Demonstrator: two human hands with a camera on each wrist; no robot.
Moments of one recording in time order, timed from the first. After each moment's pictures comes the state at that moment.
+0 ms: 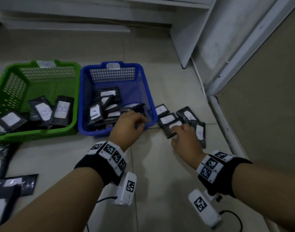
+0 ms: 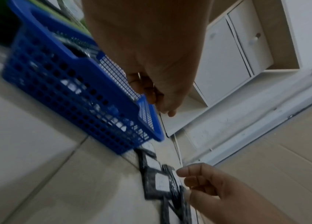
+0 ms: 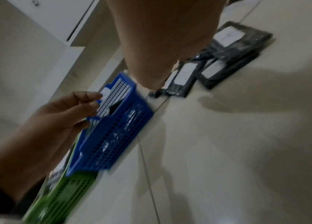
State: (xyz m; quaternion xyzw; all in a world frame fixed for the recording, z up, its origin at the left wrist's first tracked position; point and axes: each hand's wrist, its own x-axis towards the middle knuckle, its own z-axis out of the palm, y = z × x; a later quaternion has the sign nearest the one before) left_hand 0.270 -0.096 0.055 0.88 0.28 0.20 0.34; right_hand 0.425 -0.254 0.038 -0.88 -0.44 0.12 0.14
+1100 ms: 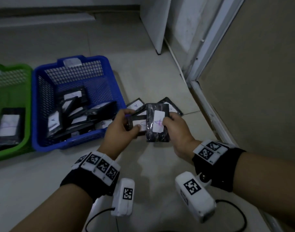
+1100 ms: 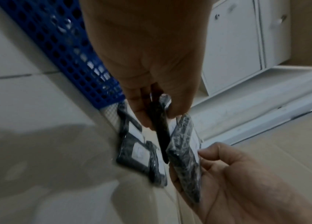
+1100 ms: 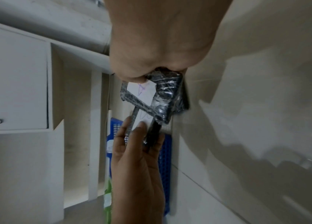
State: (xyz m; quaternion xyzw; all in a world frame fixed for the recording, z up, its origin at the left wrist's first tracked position) left_hand 0.337 -0.138 0.033 0.73 0.34 0.18 0.57; right_hand 0.464 -0.251 0.042 -0.76 -0.08 0.32 0.57
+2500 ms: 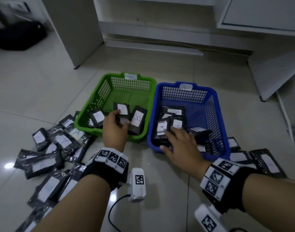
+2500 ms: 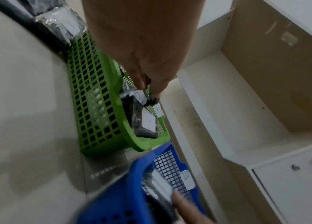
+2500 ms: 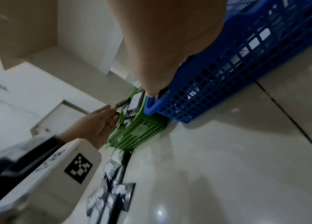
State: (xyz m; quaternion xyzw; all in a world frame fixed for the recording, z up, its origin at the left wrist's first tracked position) left_hand 0.106 0.022 0.041 0.59 0.63 0.41 0.29; right_hand 0.303 -0.089 0.048 -0.73 -0.66 0.15 0.04
